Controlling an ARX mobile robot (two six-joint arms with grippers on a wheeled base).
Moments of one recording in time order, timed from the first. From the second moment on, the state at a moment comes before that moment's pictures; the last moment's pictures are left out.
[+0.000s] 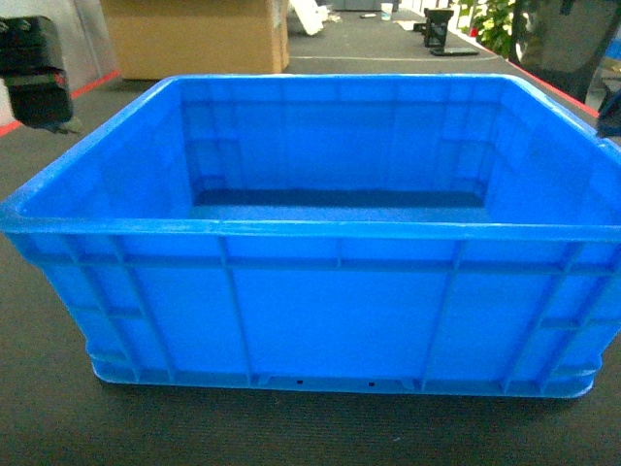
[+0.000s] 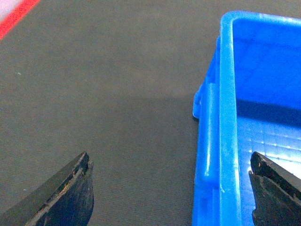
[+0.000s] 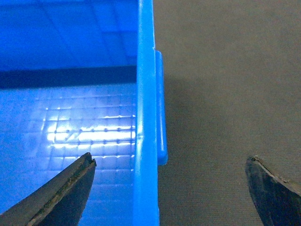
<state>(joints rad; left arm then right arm) -0.08 1.52 0.93 0.12 -0.17 -0.13 0.10 1.47 0.92 -0.01 0.13 0.14</state>
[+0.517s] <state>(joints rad) -0.10 1.73 1.07 -0.04 -0.16 -0.11 0.10 1.65 0.99 -0.01 0.13 0.17</state>
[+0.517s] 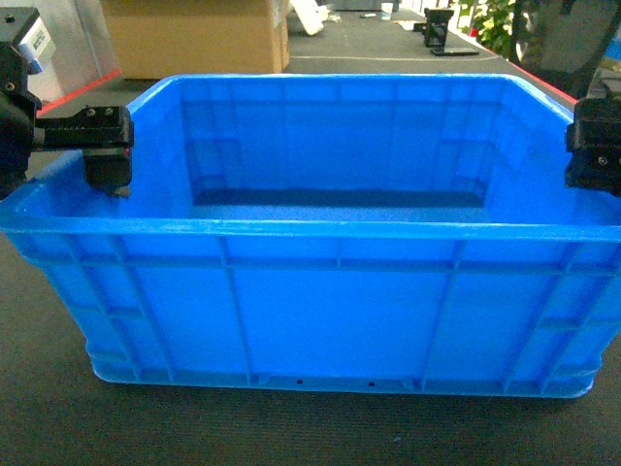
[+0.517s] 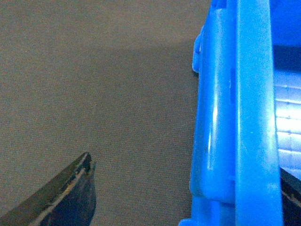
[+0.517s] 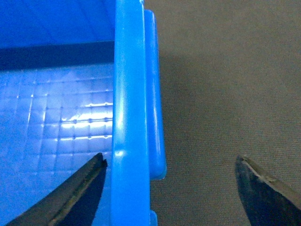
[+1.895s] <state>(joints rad) -0.32 0.99 0.52 0.04 -0.44 -0.16 0.20 0.95 0.51 -0.04 0.22 0.17</state>
